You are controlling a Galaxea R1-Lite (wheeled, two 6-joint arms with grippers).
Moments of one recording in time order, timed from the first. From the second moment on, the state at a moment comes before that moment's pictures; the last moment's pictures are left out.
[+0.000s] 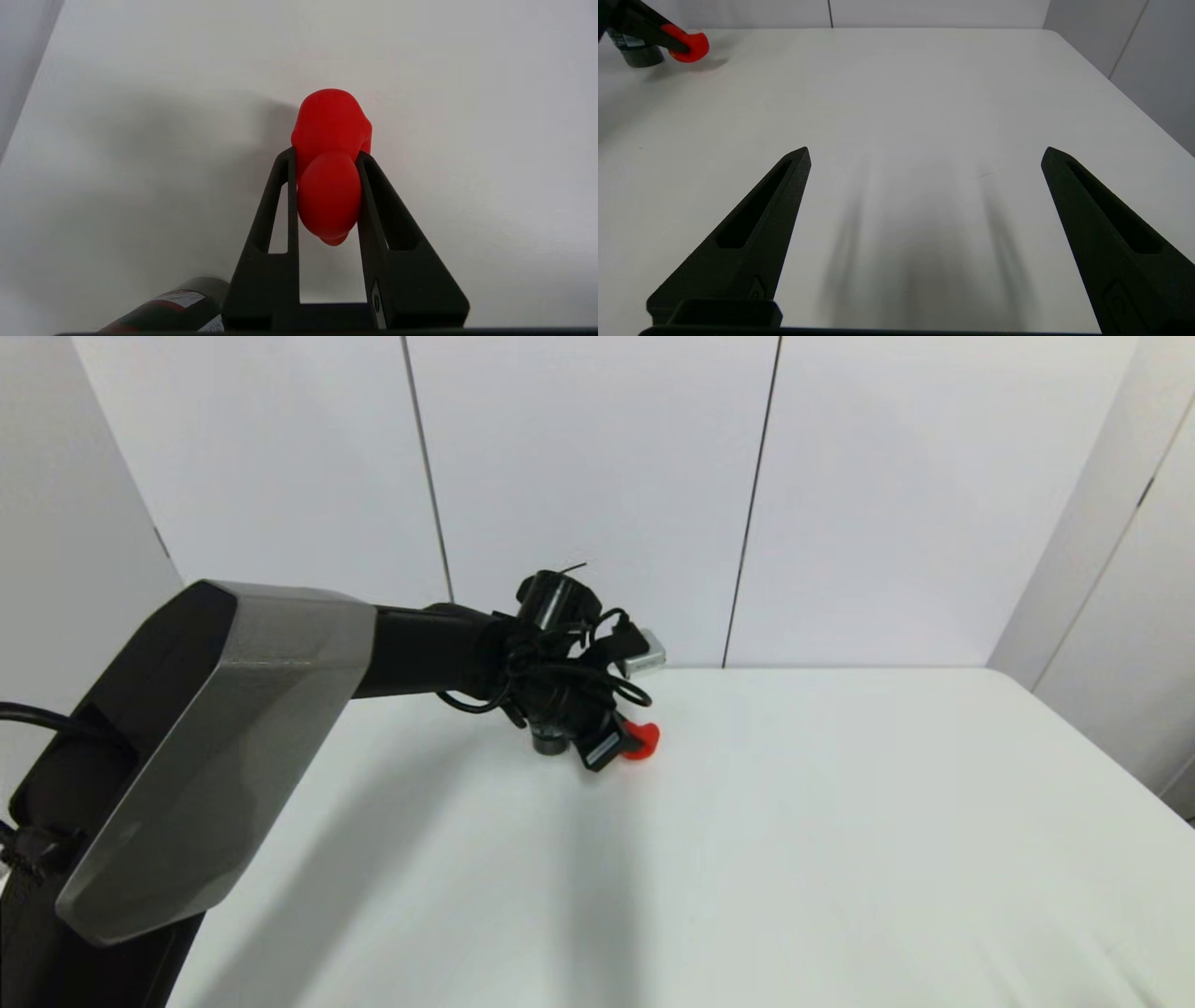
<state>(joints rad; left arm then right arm) -0.58 2.32 -1.87 0.34 -0.34 0.60 0.00 0.00 0.00 0.00 0.00 -0.01</state>
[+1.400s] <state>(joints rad) -0.59 2.39 -1.95 0.29 -0.30 0.54 0.00 0.00 0.00 0.00 0.00 -0.01</state>
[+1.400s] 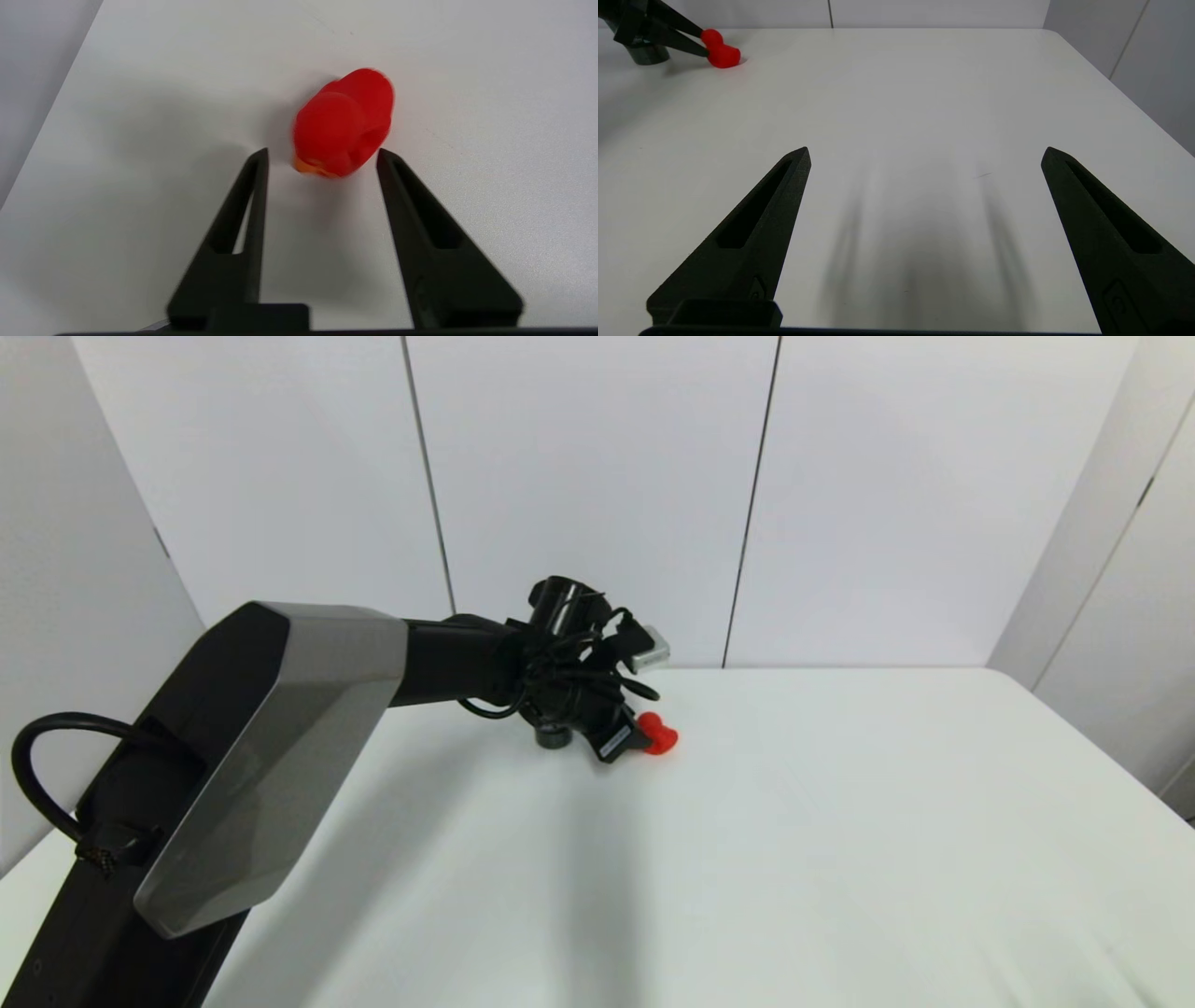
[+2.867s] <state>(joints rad) -0.53 1.66 -1.63 0.30 -0.15 0.45 0.00 0.00 0.00 0.00 0.00 -0.01</state>
